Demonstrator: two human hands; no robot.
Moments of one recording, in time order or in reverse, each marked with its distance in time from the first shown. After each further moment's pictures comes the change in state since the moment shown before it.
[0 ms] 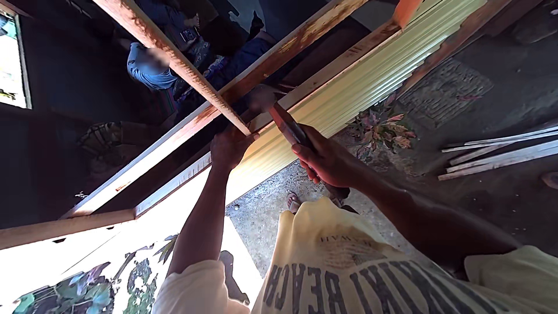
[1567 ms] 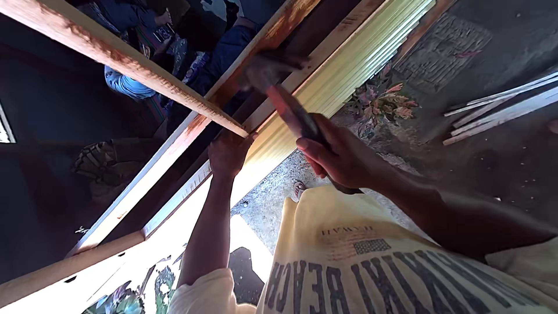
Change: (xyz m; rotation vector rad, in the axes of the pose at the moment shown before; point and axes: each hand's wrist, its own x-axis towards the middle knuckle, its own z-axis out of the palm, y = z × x) left_hand -0.002 0.003 0.001 0.065 0.005 -0.007; right_hand -0.010 -0.018 0.013 -0.035 0.198 -0.089
